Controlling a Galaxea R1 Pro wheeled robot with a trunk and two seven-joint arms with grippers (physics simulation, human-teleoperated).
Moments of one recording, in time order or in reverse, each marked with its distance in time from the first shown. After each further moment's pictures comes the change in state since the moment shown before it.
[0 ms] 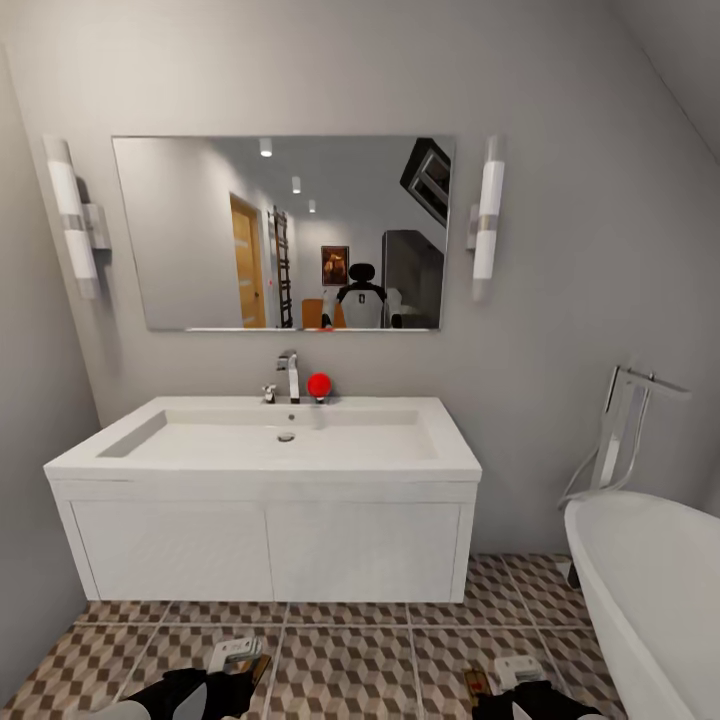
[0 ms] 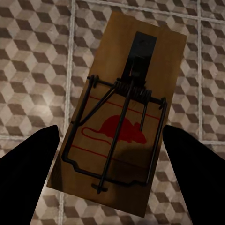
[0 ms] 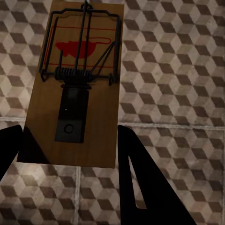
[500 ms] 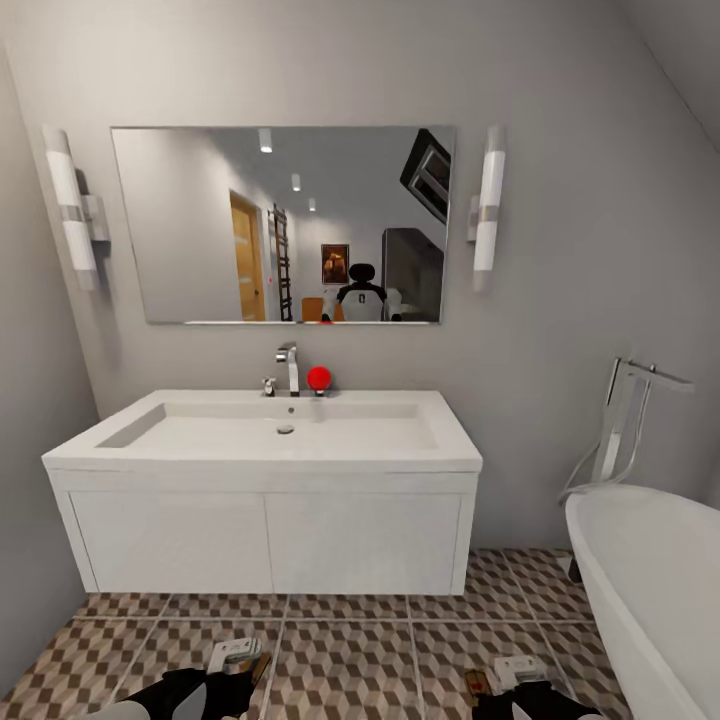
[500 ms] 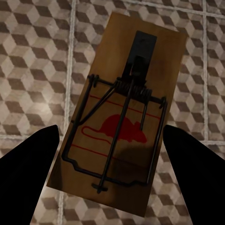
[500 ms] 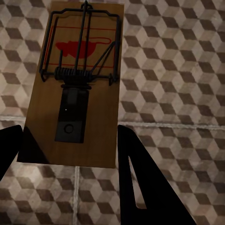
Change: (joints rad) left arm 0.000 0.002 0.002 0.000 0.002 0.000 0.001; right arm 0.000 0.000 0.000 0.001 0.000 -0.002 -0.002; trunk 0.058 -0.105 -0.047
